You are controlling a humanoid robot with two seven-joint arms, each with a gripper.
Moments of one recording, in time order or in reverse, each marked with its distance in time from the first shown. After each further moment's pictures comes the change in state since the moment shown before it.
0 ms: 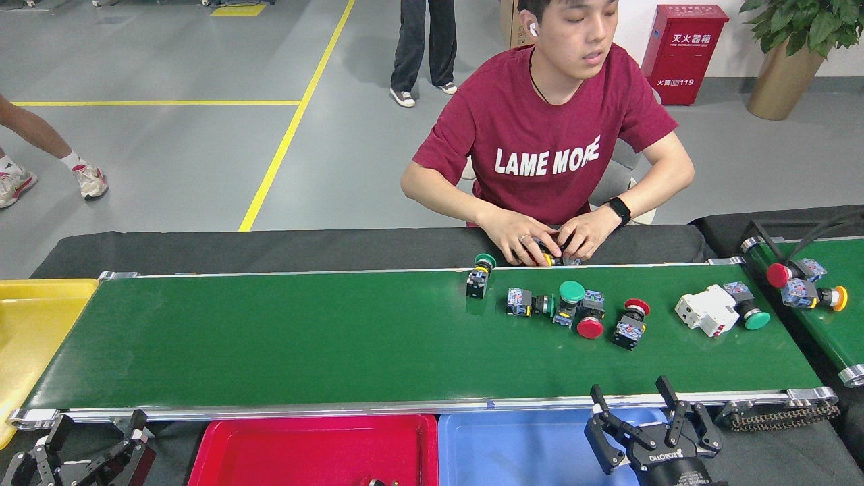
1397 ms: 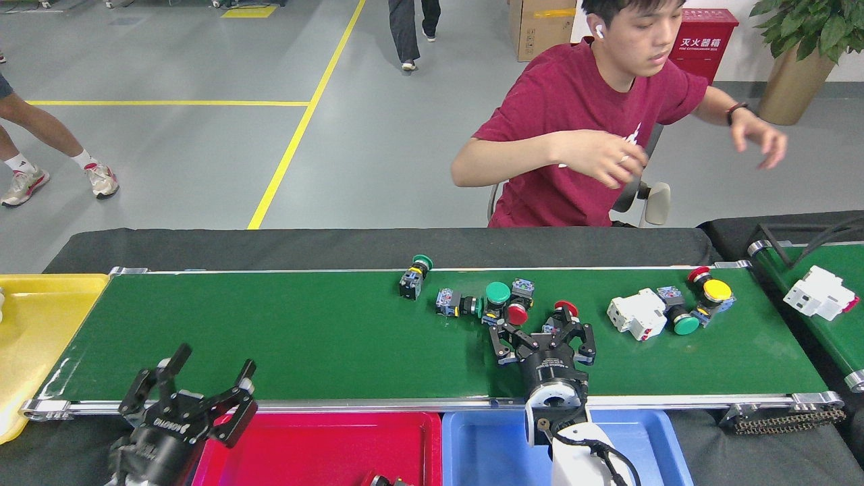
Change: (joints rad) left arm -0.290 -0.004 -0.382 0.004 -0.163 -0.026 -0.059; right arm -0.567 0.288 0.208 0.652 0.148 0.287 0.054
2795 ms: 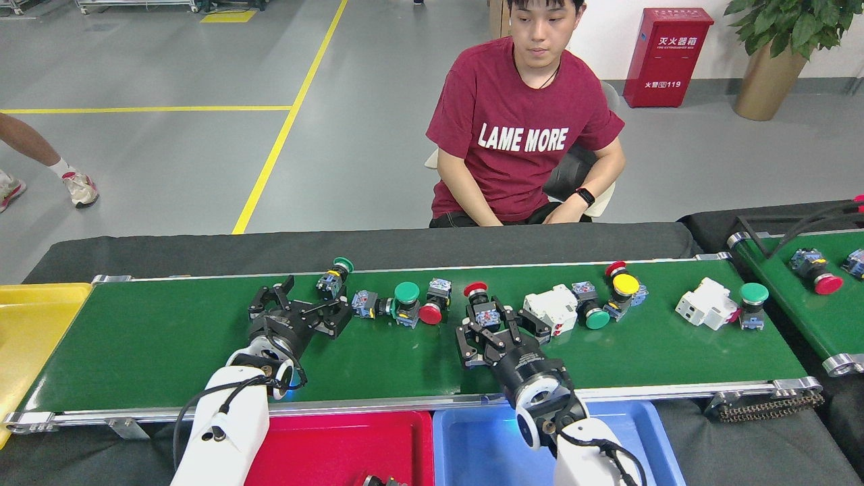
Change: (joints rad) left arm -0.603 -0.170 -0.107 0.884 -0.162 0.152 -0.015; right arm 0.044 -0.108 0.030 -0.284 -0.128 -0.469 0.105
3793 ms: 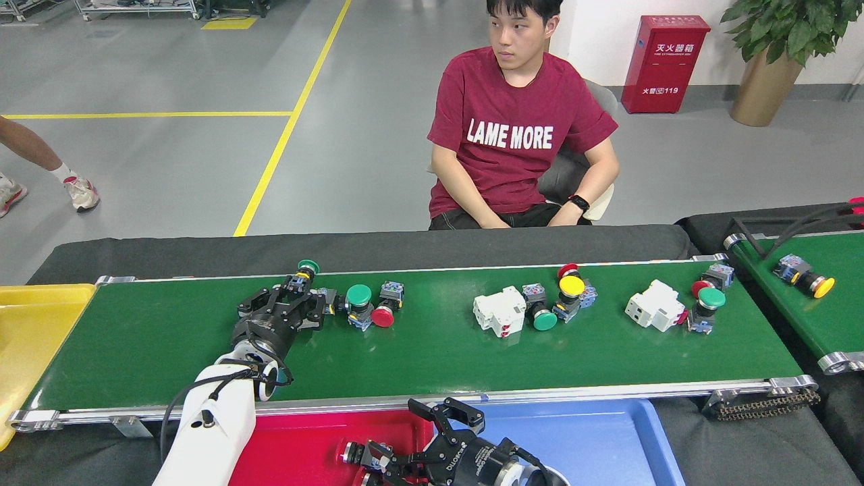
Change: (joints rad) left arm 0.023 0.031 0.014 0.041 0.006 -0.087 0.159; right arm 0.205 0.052 0.048 -0.141 -0.055 -0.263 0.169
